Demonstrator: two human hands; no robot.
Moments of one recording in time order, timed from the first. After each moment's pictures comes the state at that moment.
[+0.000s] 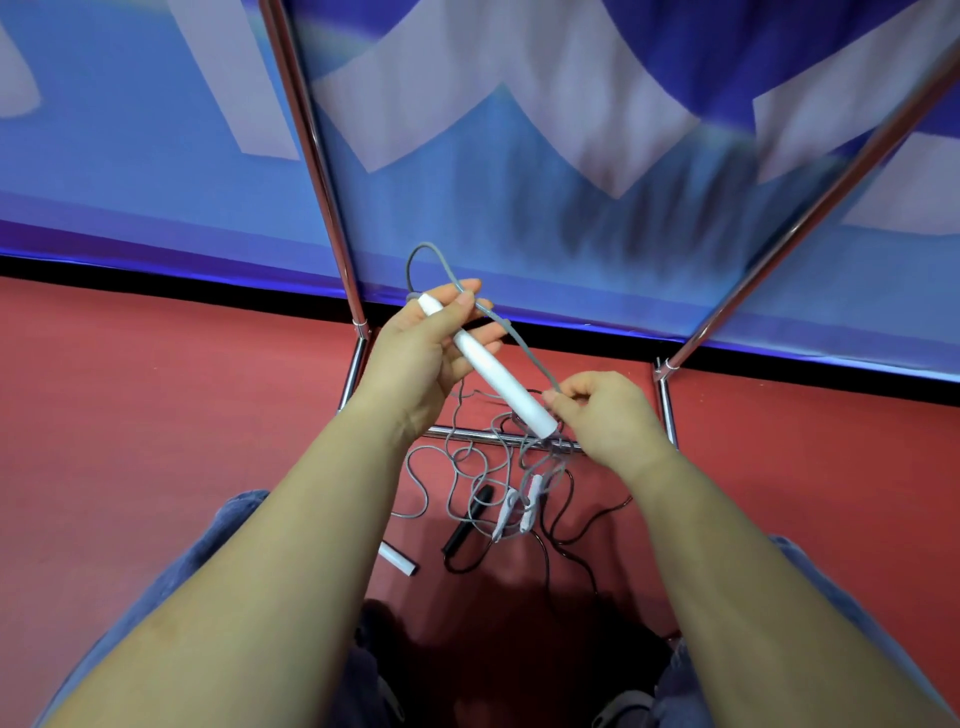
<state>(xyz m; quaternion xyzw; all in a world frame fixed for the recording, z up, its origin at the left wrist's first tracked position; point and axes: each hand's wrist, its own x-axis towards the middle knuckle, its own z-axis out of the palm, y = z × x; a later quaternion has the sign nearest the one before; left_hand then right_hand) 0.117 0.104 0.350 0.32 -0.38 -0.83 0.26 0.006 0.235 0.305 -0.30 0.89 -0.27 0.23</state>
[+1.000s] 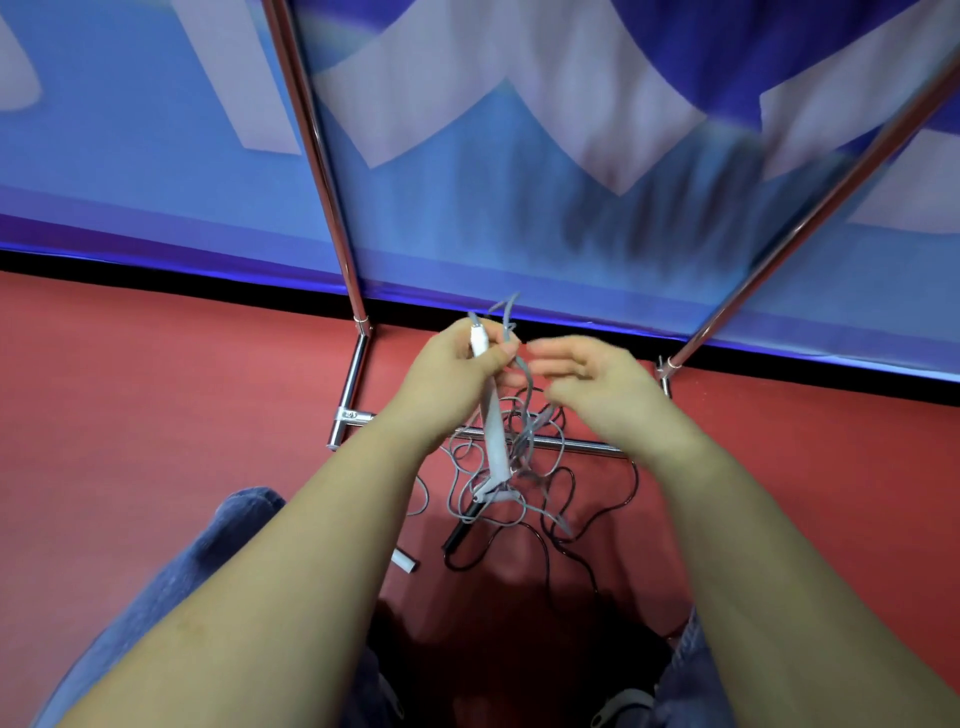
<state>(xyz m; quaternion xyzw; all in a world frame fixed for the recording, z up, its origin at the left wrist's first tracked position) 0.113 0.118 0.328 0.31 -0.60 -0.72 0.16 0.009 0.226 0.335 -0.29 0.75 -0.46 0.38</state>
